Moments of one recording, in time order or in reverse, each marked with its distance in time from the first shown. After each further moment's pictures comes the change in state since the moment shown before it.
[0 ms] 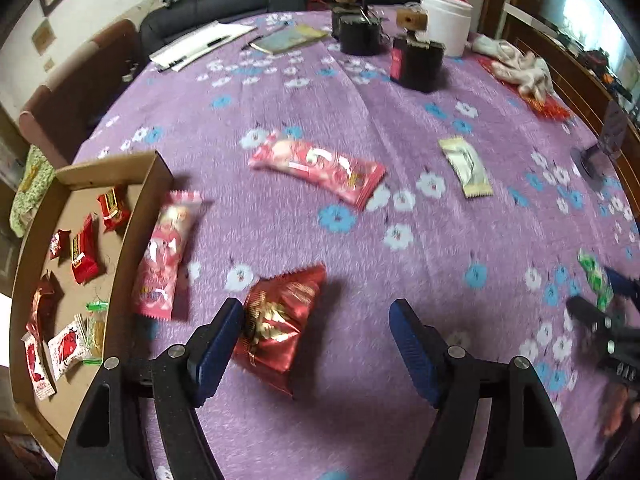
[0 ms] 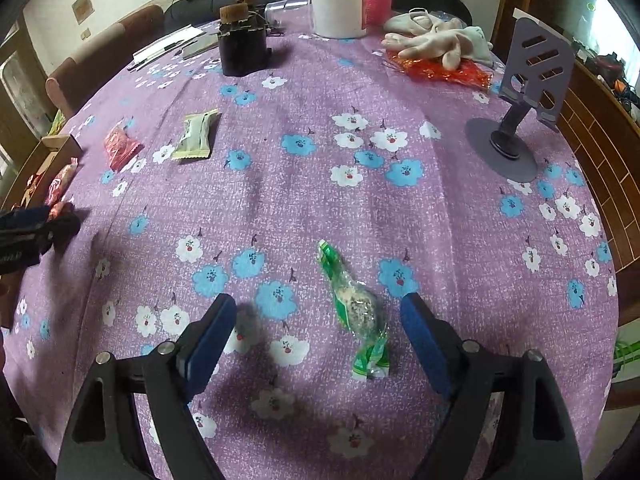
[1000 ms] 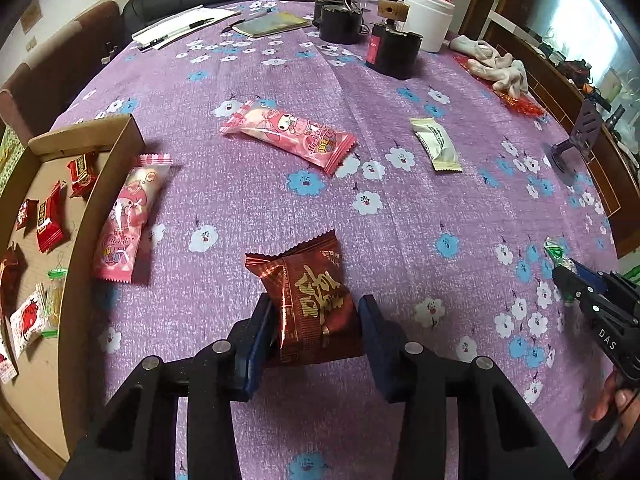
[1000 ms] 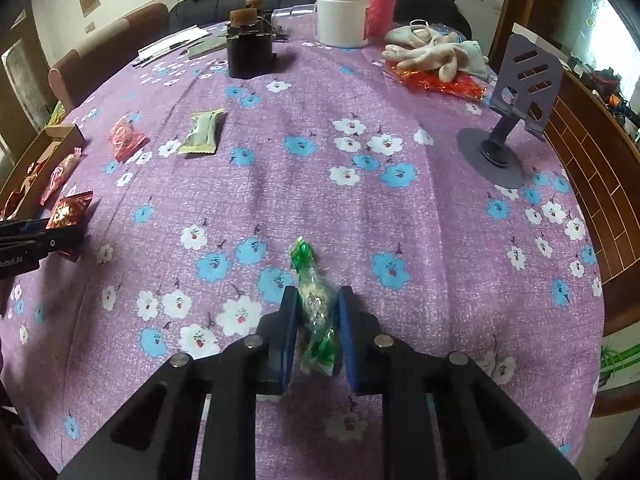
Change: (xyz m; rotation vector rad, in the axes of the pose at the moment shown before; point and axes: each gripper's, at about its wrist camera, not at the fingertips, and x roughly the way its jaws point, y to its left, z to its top) left arm 0.001 0.001 -0.020 -0.049 0.001 -0.128; right arm -0.012 0.005 -0.010 -0.045 -0.027 -0.033
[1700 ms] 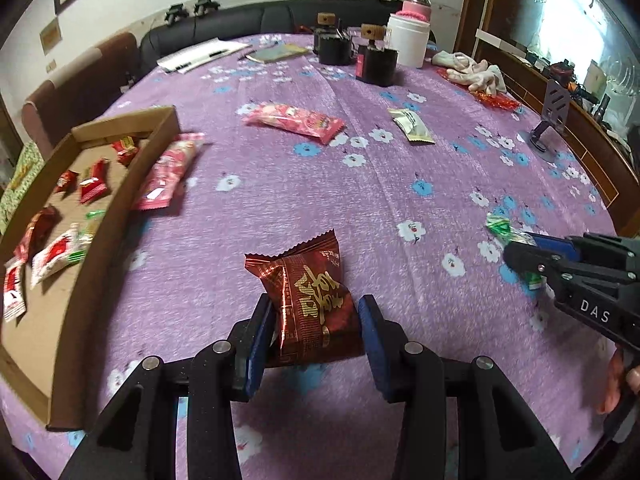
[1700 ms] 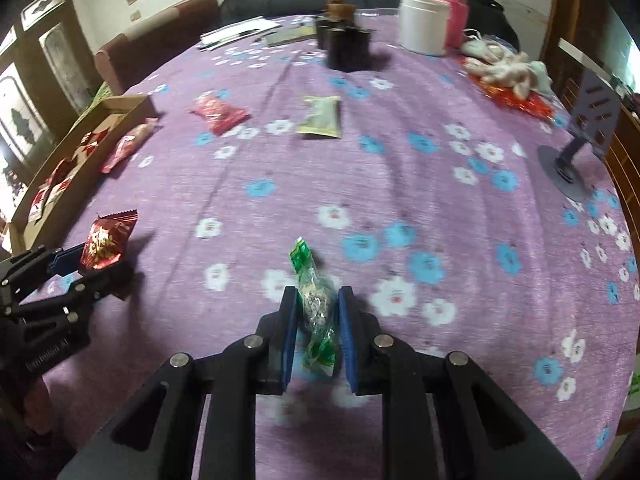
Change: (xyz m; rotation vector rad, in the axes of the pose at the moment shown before) left arm -0.036 -0.010 -0.075 0.032 -0.170 0.059; right arm -0.012 0.075 -0.013 -0.089 -0.006 0.146
